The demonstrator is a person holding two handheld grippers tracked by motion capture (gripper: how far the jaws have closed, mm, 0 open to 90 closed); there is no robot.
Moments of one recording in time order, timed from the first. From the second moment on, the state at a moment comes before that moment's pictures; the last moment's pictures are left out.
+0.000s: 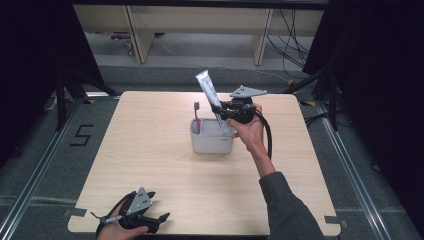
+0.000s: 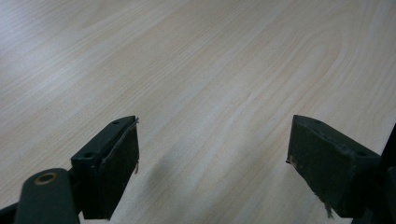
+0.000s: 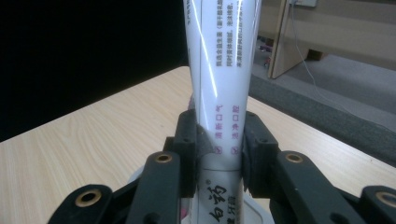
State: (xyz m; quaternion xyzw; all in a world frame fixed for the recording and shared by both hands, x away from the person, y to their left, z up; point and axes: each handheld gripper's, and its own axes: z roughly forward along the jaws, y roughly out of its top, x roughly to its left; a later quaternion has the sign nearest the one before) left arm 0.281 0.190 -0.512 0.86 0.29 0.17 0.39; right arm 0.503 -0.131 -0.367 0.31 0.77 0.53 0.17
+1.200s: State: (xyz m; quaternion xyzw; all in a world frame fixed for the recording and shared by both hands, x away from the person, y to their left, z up) left arm 0.278 0.188 -0.513 0.86 0.29 0.17 0.39; right arm 0.516 -0.112 -0.404 0.34 0.74 0.56 0.16
